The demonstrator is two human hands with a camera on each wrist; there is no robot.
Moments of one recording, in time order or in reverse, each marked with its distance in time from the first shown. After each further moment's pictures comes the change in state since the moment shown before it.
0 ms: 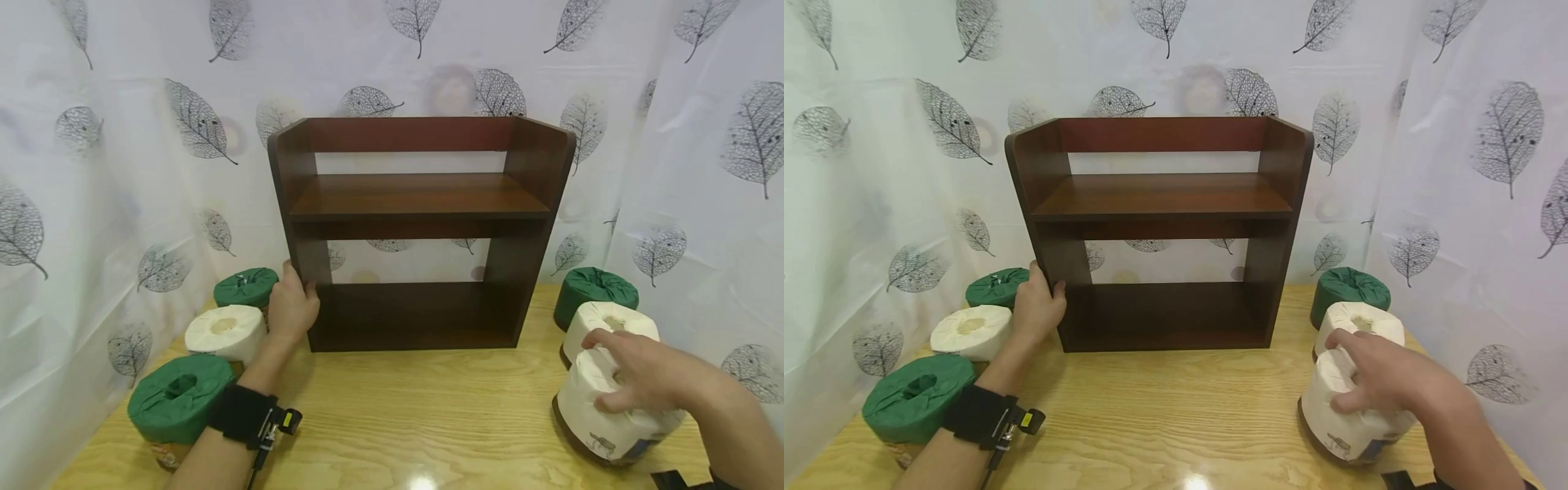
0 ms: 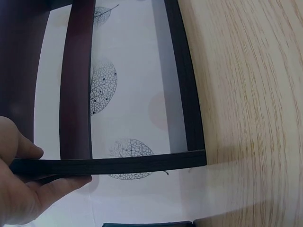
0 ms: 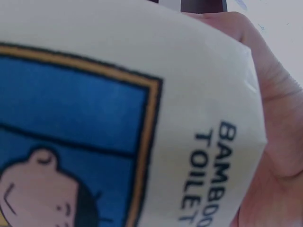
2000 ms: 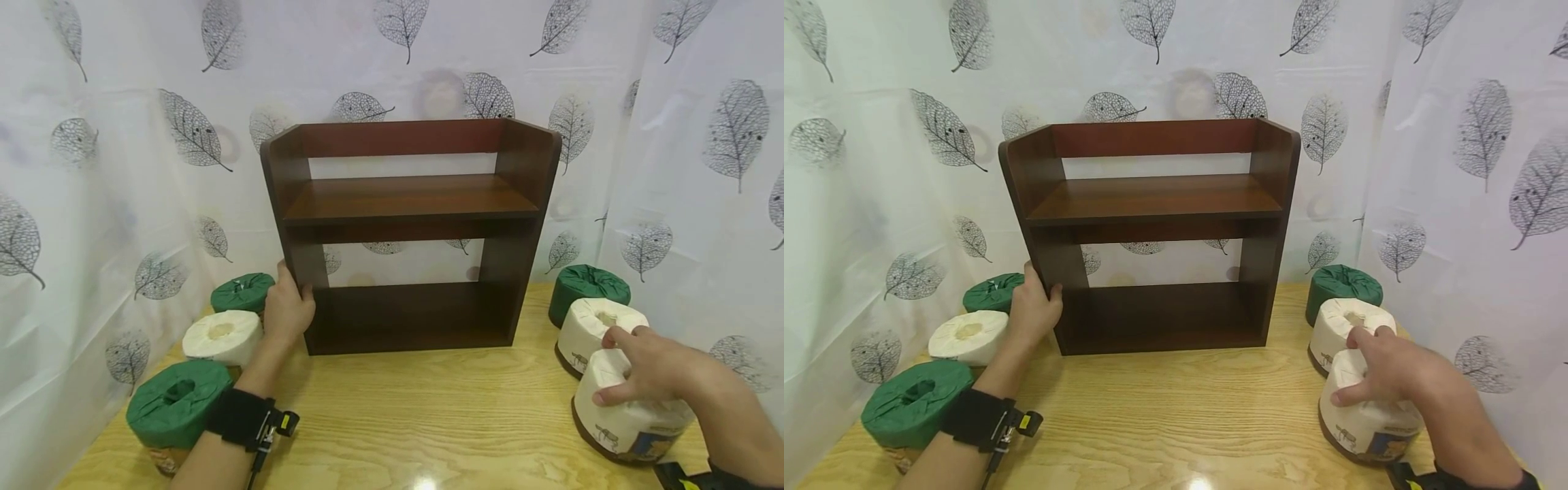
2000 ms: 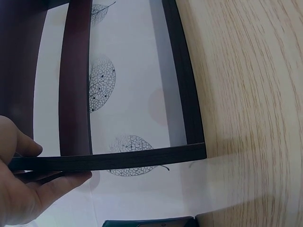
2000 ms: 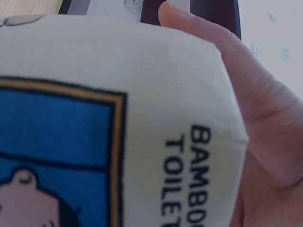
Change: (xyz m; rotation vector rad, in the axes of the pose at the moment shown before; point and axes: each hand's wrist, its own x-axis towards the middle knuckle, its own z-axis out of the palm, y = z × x) left_hand 0.001 -0.001 -0.002 -0.019 -0.023 0.011; right_hand -0.011 0.020 -0.002 0.018 -0.109 0.213
